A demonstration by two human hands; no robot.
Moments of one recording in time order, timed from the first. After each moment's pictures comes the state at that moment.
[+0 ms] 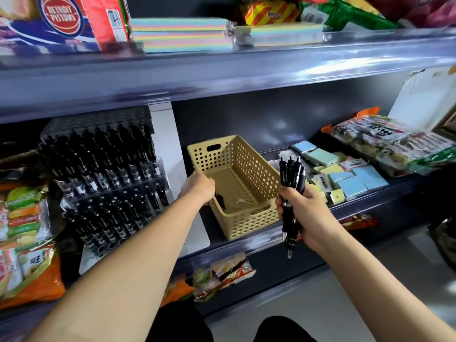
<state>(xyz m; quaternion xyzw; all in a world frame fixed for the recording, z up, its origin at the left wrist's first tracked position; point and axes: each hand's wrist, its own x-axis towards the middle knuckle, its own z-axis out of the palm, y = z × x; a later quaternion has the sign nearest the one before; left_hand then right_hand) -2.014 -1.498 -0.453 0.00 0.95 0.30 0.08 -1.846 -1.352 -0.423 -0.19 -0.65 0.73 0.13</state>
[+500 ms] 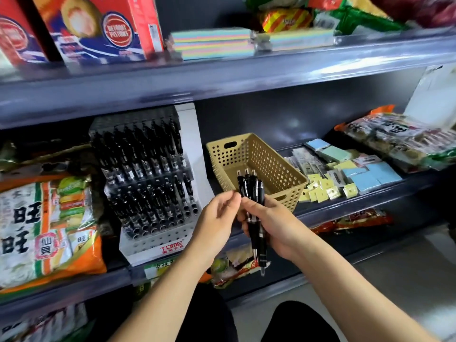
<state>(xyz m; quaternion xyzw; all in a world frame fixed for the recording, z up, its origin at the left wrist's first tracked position) -1.866 -1.560 -0.435 0.11 0.75 0.64 0.13 -1.834 -1.438 -0.426 -0.11 -0.59 0.80 -0.04</state>
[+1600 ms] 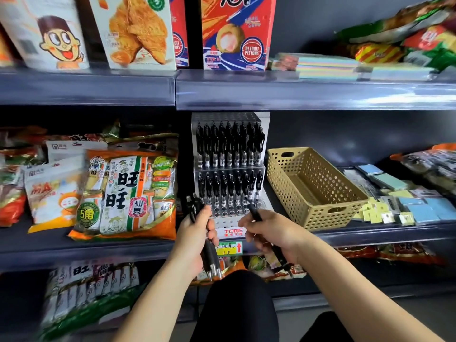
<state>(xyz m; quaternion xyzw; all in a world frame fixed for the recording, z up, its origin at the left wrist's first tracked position) -1.847 -1.714 -0.441 -0.15 0.55 0.82 0.07 -1.830 -1.557 -0.408 -0.06 -0.75 0.63 -0.20</state>
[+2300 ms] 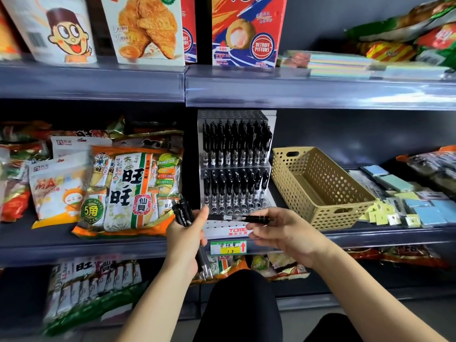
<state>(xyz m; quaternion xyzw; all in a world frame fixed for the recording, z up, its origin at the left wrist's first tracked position) -1.849 -1.733 -0.456 -0.19 0.61 0.77 -0.04 -1.832 -1.538 -0.423 0.00 -0.64 0.74 -0.18</state>
